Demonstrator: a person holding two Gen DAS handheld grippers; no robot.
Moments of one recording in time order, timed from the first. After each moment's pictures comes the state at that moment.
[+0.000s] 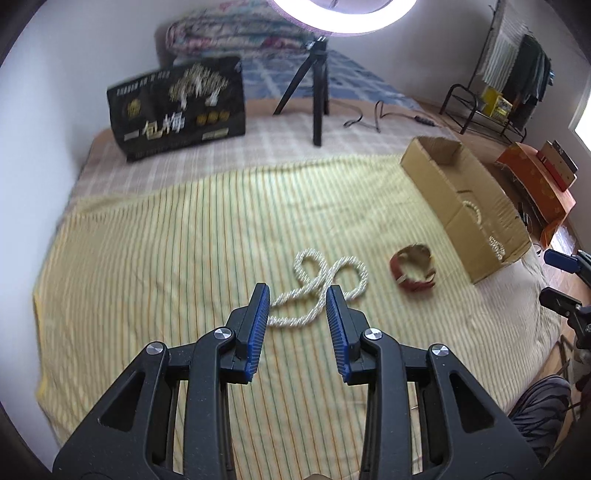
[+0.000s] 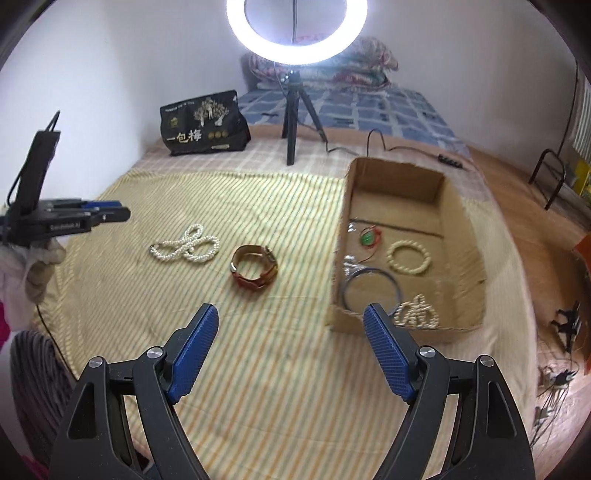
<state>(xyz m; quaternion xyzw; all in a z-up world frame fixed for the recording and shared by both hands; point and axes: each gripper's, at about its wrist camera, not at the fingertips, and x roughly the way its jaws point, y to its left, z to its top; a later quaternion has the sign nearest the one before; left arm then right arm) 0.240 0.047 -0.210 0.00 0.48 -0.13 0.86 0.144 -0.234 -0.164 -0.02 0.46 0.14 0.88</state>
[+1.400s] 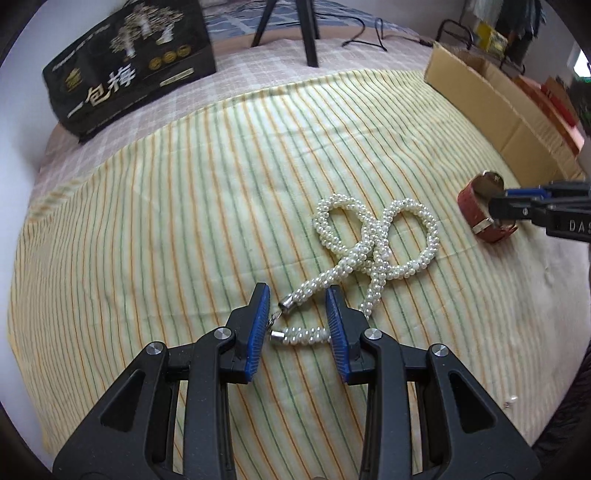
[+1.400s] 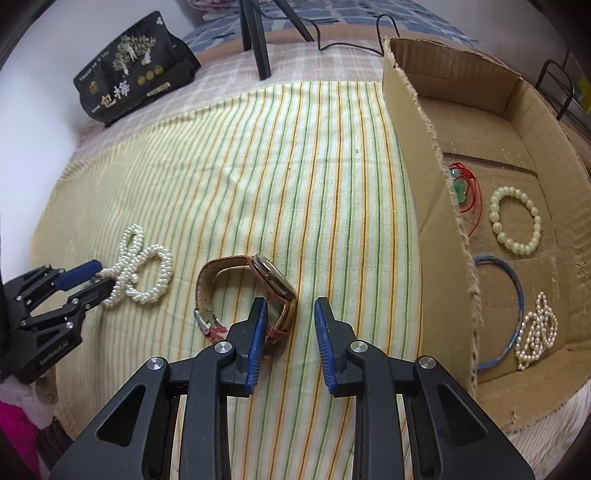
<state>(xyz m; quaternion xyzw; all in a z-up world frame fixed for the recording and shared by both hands) 0.286 0.024 -0.306 0.11 0.54 -0.15 0.82 0.259 -0.187 -0.275 0.06 0.60 0.09 0.79</state>
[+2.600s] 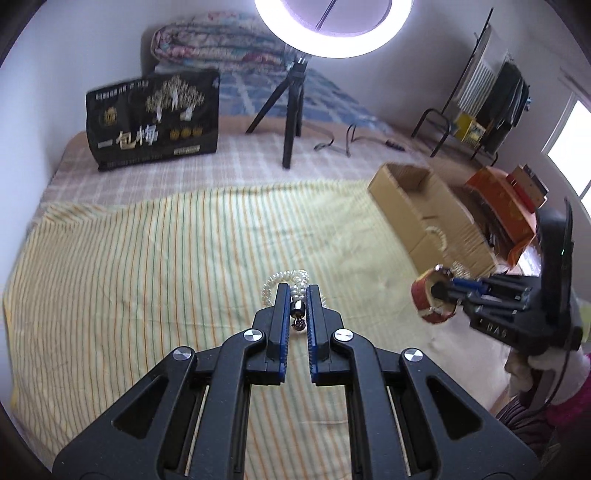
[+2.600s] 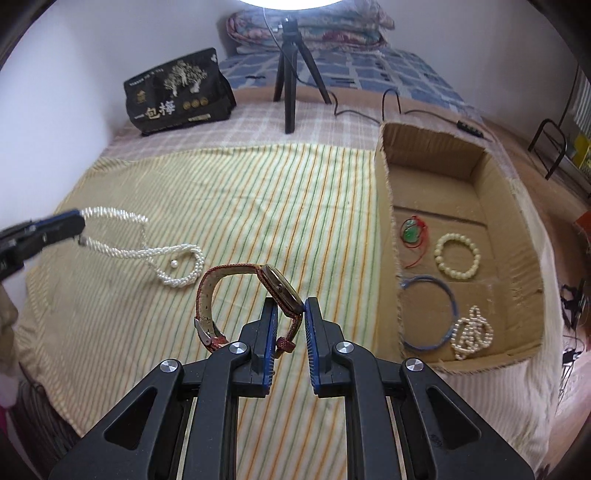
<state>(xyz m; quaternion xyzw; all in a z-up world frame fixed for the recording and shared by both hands) 0.245 0.043 -0.187 -0.06 0.45 -0.19 0.87 0.209 -0.186 -0.204 -0.01 0.52 0.10 0.85</state>
